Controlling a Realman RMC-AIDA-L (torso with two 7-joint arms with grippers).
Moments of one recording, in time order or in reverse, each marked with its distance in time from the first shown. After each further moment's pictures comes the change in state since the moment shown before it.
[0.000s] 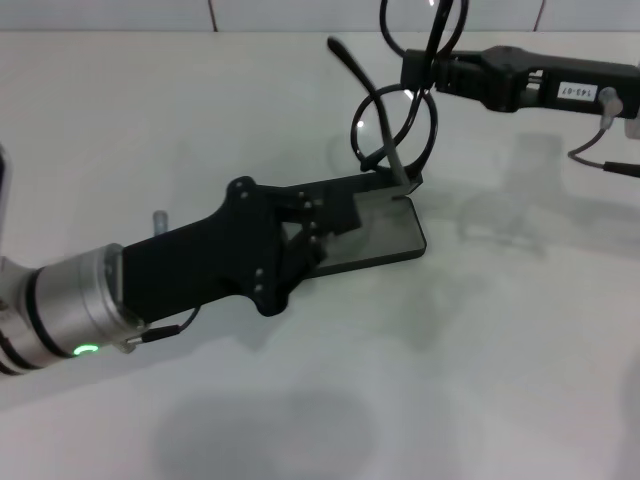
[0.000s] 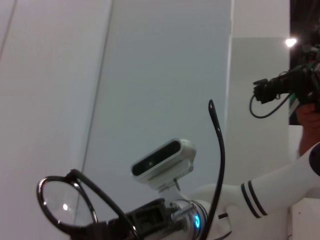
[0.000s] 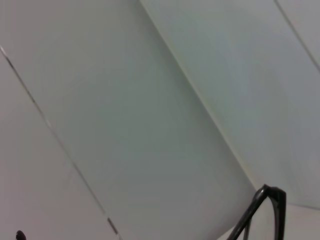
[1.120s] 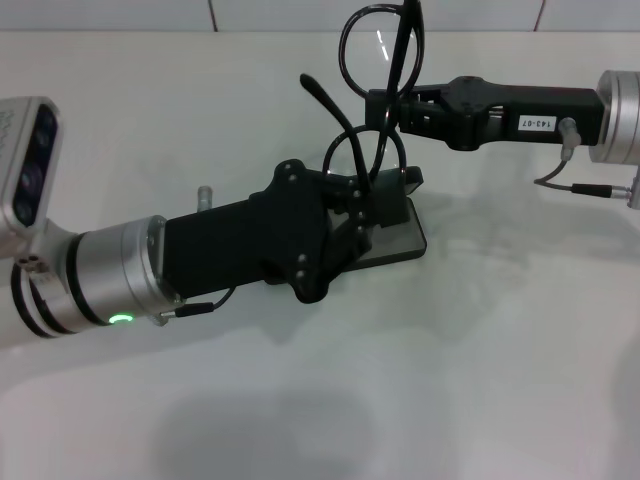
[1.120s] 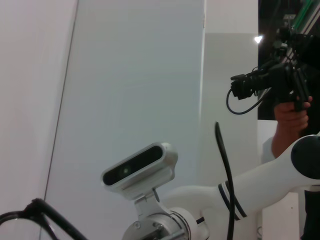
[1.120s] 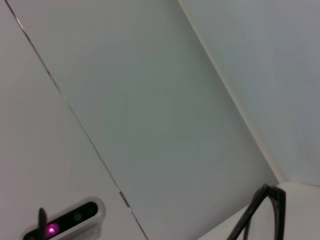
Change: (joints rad) left arm -0.090 -0.006 0.035 -0.002 0.007 -0.016 -0.030; right arm 0.031 0.013 -0.079 0.057 0.005 0.025 -0.067
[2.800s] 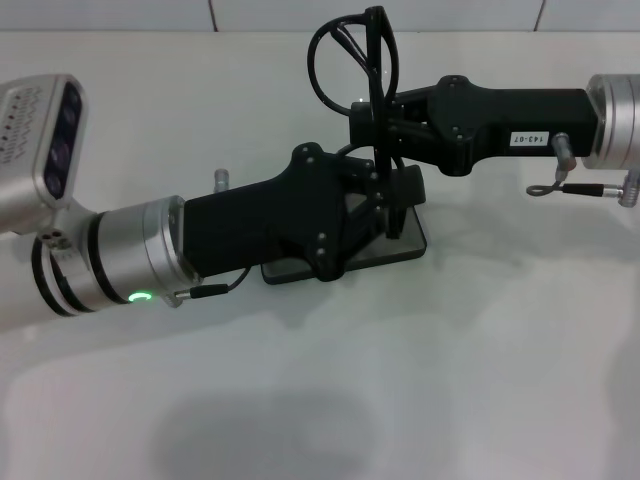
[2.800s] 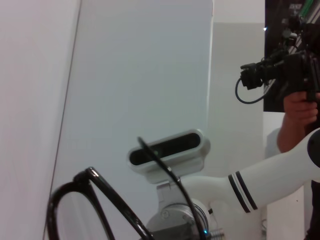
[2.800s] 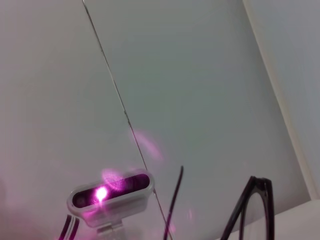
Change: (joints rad) left arm -0.038 -0.004 0.001 0.000 -0.007 -0.052 -0.023; right arm 0.017 0.002 -0.038 0.000 0.010 -0.057 -0.172
